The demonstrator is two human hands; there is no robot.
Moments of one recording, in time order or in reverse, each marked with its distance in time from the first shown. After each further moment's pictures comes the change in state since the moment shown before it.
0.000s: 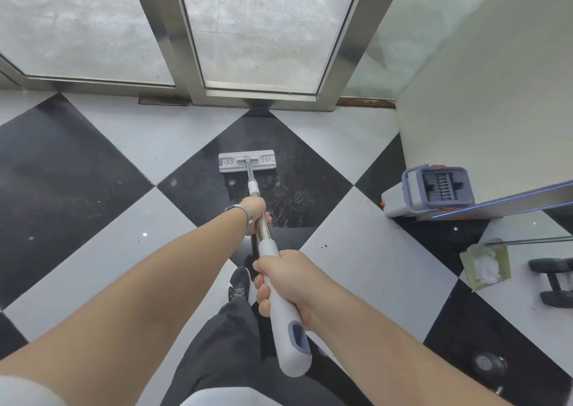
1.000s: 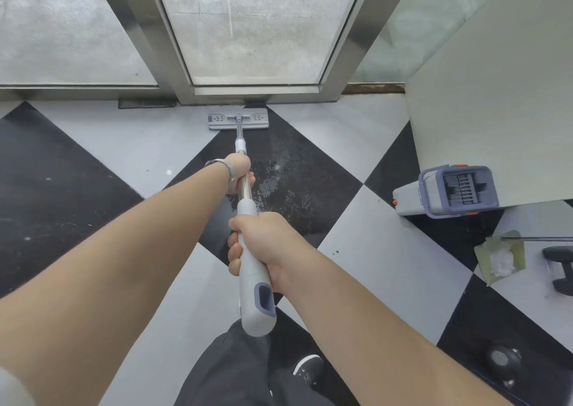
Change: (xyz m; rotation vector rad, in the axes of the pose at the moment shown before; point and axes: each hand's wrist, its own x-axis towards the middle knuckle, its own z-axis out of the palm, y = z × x) left_hand 0.106 0.196 -0.054 0.228 0.039 0.034; right_hand 0.115 -0.167 0.078 0.160 -0.023 -0.029
